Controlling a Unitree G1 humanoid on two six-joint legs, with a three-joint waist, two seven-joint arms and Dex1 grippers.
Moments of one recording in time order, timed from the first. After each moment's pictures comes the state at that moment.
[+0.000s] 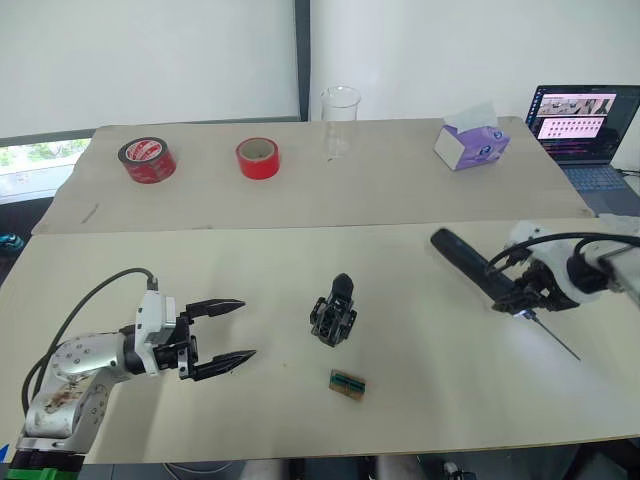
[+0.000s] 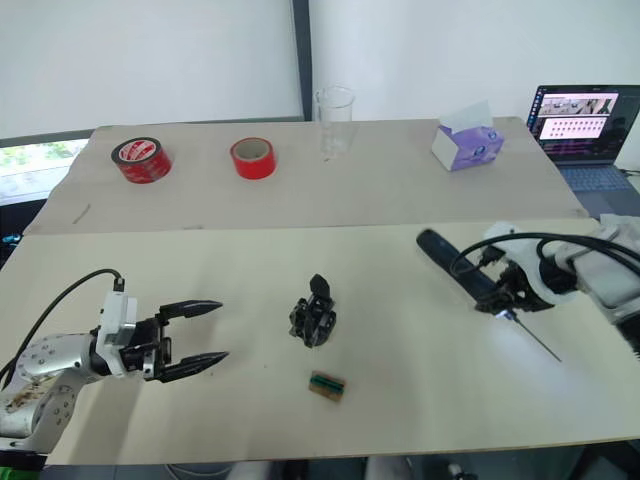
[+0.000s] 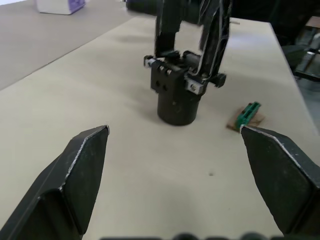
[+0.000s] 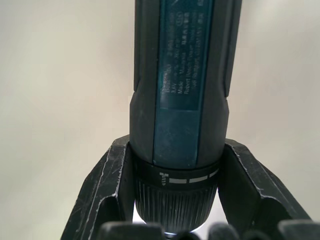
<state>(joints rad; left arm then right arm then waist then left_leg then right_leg) 0.03 0.76 0.16 -0.15 -0.63 0.09 -1.26 -0.76 -1.22 0.51 0.22 0.23 0.91 1.14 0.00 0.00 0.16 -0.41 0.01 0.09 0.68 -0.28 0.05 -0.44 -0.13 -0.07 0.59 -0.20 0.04</state>
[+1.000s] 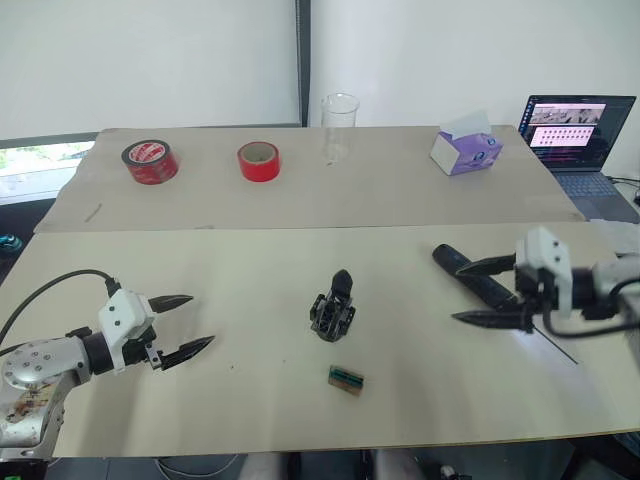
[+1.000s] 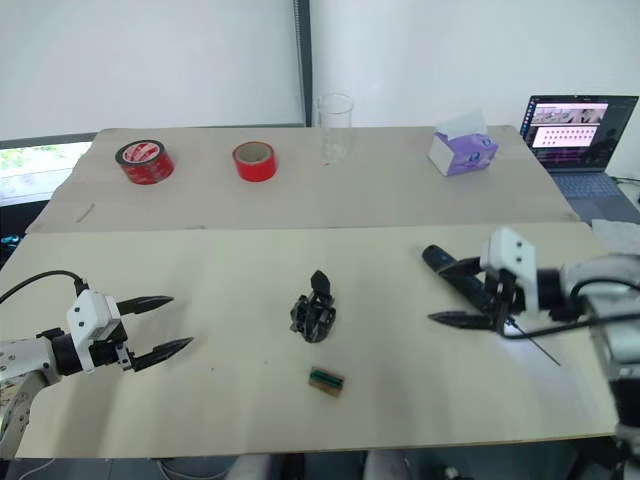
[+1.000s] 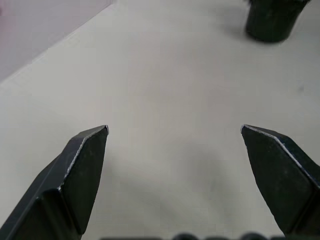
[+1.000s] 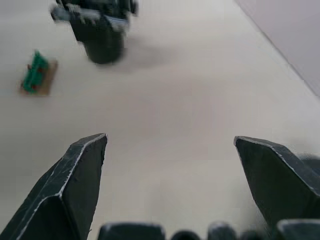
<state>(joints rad) 0.11 0.81 0.30 -0.04 -0.37 0.00 -1.06 -0.22 -0.87 -0.17 -0.13 0.41 0.25 1.30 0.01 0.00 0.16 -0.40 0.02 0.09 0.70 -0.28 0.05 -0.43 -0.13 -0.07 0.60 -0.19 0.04</state>
